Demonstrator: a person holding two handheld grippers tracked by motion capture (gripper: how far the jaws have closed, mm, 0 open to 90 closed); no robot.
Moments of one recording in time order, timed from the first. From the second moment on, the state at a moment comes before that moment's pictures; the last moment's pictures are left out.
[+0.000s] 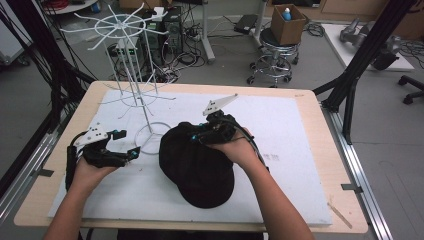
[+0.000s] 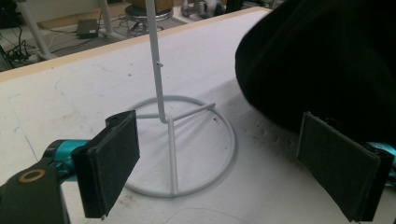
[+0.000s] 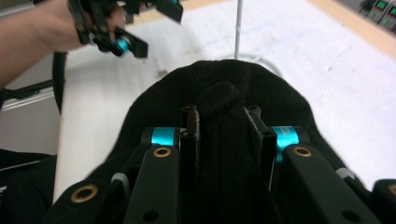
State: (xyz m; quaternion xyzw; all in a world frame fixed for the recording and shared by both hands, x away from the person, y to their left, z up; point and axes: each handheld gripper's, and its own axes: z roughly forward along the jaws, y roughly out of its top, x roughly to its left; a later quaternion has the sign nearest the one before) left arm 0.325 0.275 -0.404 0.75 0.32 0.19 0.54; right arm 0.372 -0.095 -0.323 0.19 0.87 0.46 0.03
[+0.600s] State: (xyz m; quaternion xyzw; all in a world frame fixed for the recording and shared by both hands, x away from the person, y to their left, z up) left arm 0.325 0.276 -0.404 0.75 0.33 0.19 0.54; right arm 0.361 -0.132 -0.242 0.17 0.84 0.51 0.10
